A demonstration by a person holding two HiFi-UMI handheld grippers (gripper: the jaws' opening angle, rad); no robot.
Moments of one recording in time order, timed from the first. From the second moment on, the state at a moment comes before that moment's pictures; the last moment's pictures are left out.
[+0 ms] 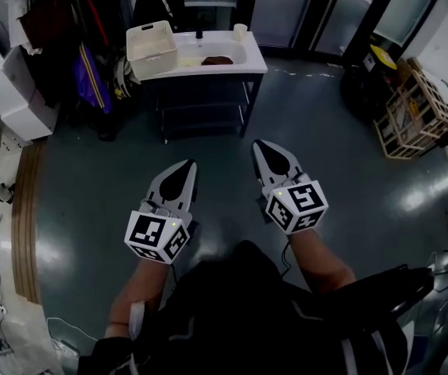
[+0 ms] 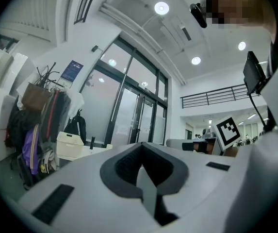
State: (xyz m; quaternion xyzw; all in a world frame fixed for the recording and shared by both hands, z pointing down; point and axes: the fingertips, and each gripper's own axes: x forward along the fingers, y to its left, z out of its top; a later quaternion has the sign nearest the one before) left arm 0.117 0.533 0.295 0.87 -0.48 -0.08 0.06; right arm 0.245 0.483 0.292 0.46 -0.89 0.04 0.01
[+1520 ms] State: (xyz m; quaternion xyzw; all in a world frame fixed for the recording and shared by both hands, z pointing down) left arm 0.155 0.276 0.332 0.86 -0.51 -0.01 0.07; right arm 0.307 0.206 0.323 0.40 -0.91 0.08 0.01
